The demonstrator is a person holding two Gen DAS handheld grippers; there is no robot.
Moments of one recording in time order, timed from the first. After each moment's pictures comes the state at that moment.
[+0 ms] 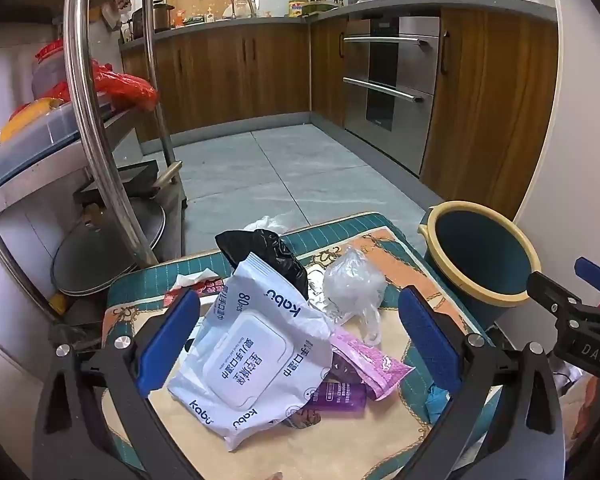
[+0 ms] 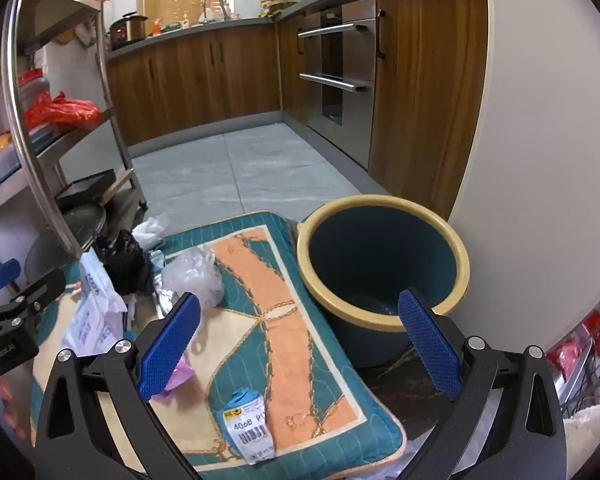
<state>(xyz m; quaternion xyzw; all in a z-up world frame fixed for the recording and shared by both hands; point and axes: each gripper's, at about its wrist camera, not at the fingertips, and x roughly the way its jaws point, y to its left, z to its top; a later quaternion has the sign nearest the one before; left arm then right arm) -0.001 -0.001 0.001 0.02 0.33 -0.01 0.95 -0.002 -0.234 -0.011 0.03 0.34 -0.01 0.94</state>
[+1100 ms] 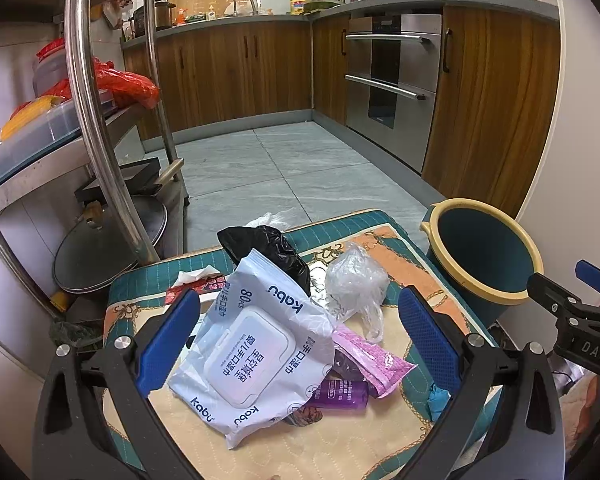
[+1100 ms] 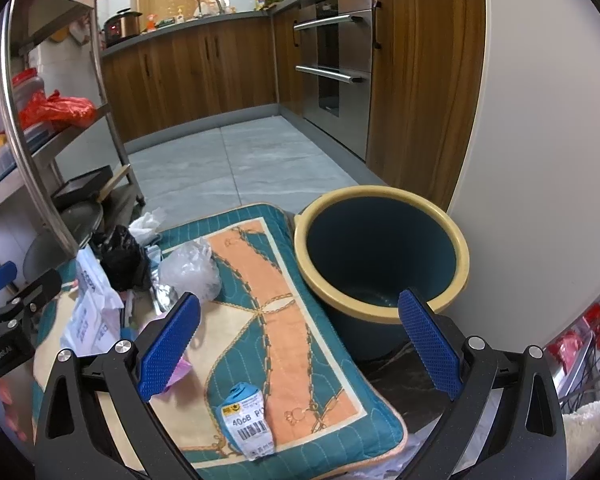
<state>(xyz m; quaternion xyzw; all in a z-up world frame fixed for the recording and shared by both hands) 0.001 0.003 -0.002 0.01 0.33 0.00 0.94 -0.001 -0.237 -0.015 0.03 0.35 -0.01 0.93</state>
